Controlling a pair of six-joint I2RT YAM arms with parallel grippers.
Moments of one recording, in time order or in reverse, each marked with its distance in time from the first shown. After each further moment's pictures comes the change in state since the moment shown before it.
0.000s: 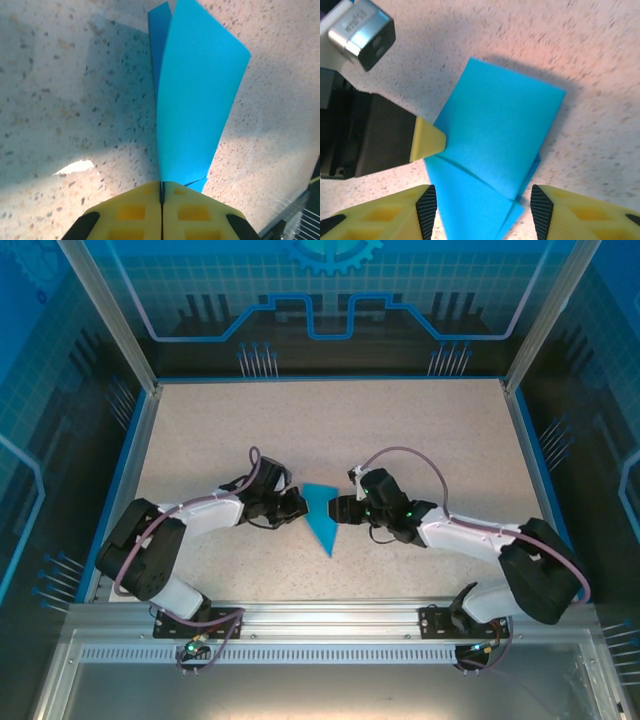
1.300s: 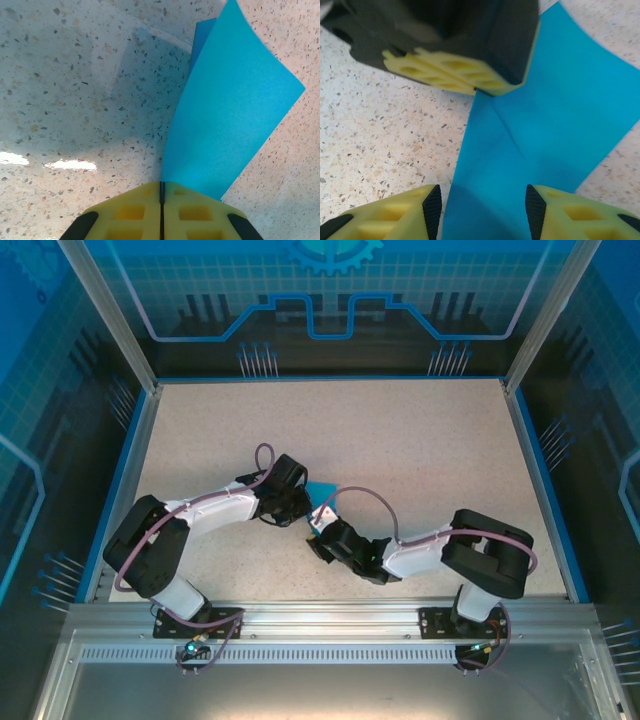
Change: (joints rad) left arm -0.110 0.042 0.151 -0.216 -0.262 -0.183; right arm 0.376 0.267 -0.076 0.357 0.499 -0.330
